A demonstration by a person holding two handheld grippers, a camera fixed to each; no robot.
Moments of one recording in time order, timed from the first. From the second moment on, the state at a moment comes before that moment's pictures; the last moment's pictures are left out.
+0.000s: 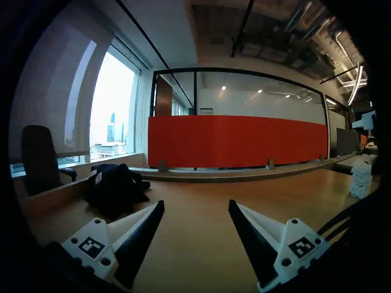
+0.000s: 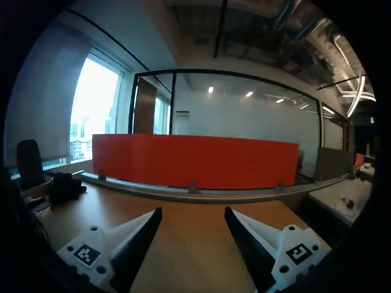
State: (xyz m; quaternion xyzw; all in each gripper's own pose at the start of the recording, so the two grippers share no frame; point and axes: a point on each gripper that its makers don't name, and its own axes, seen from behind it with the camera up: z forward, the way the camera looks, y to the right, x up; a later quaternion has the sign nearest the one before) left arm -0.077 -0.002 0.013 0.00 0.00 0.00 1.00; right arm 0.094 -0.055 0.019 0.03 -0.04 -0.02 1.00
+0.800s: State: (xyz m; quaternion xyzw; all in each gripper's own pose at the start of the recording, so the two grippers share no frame) left arm -0.086 -0.001 0.006 0.00 0.00 0.00 1.00; right arm 0.092 -0.049 0.016 0.03 -0.04 -0.03 1.00
